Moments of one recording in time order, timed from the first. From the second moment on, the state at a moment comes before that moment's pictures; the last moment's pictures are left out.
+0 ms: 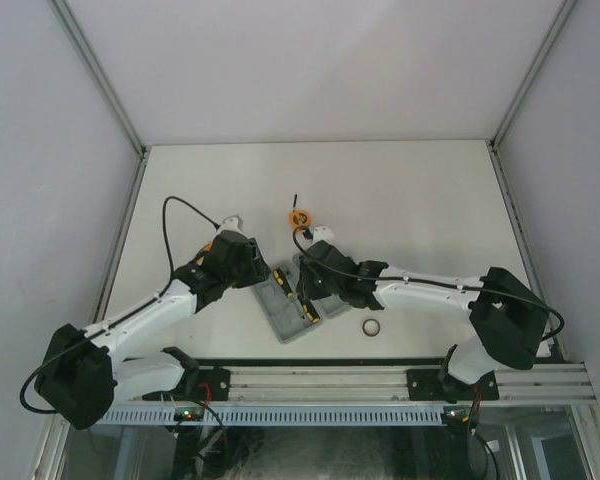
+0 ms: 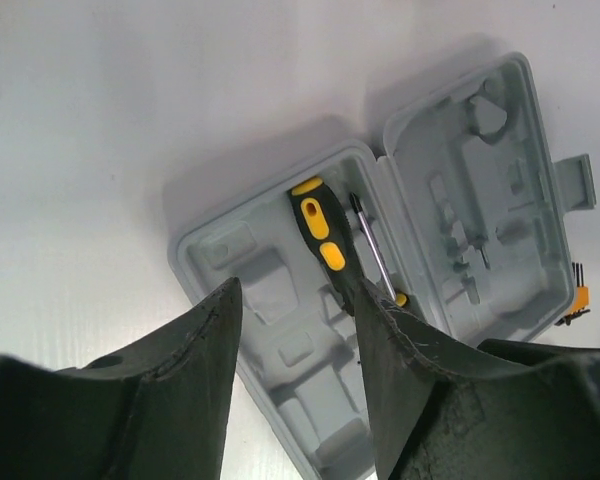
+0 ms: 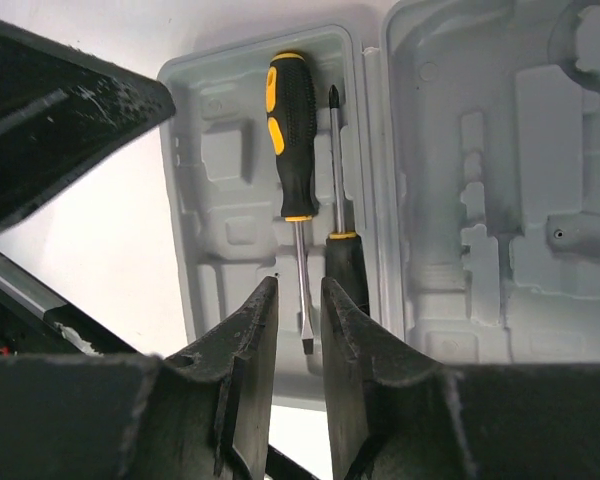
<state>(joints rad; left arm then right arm) -0.58 1.13 0.64 -0.30 -0.15 -0.74 1.01 1.53 0.93 -0.20 0.15 0.68</state>
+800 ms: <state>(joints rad) -0.67 1.36 0.70 -0.22 -0.15 -0.82 1.01 1.50 0.89 -0.15 0.16 0.71</state>
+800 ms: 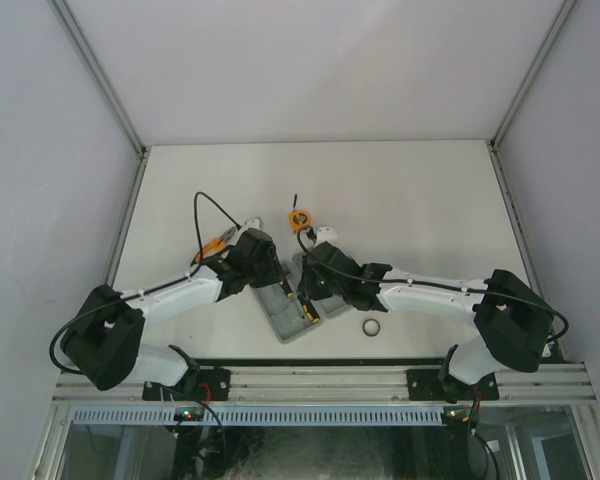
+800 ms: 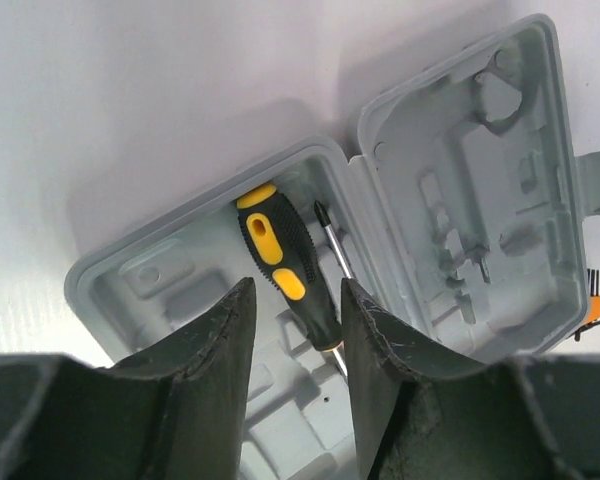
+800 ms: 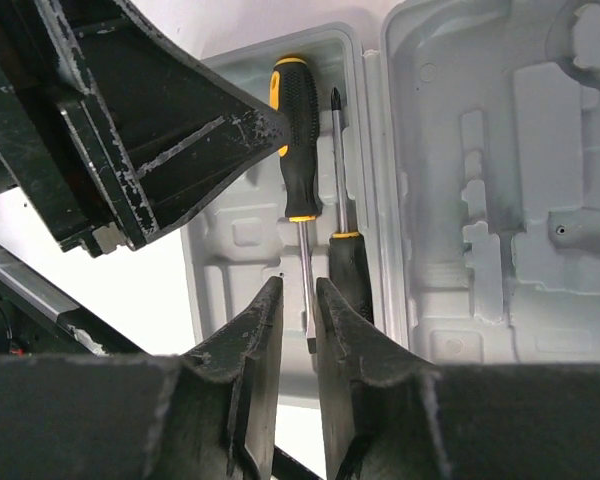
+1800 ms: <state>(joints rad) -0.67 1.46 0.72 -0.20 -0.14 -0.83 1.01 1.53 0.89 -0.15 0.12 0.71</state>
